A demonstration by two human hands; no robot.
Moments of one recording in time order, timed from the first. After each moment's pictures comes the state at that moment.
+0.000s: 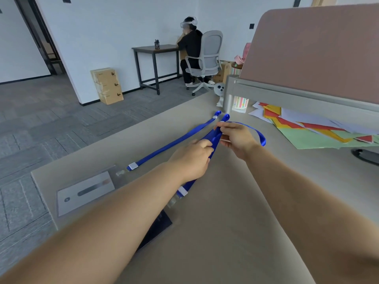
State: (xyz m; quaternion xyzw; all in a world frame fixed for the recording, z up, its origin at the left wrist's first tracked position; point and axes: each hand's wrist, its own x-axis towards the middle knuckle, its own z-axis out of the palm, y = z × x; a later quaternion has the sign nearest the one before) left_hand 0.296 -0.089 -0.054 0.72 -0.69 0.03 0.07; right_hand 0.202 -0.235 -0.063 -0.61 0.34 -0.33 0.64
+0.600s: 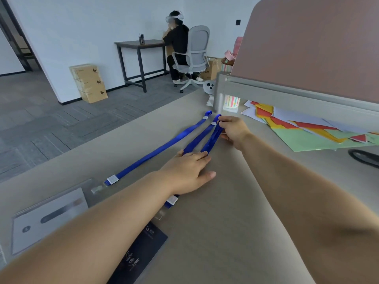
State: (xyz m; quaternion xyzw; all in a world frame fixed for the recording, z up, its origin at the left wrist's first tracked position) left_hand 0.309 -0.113 -0.074 0.69 -0.72 -0.08 0.01; right_hand 0.223 -0.295 -0.065 -0.61 0.45 -0.33 0.56
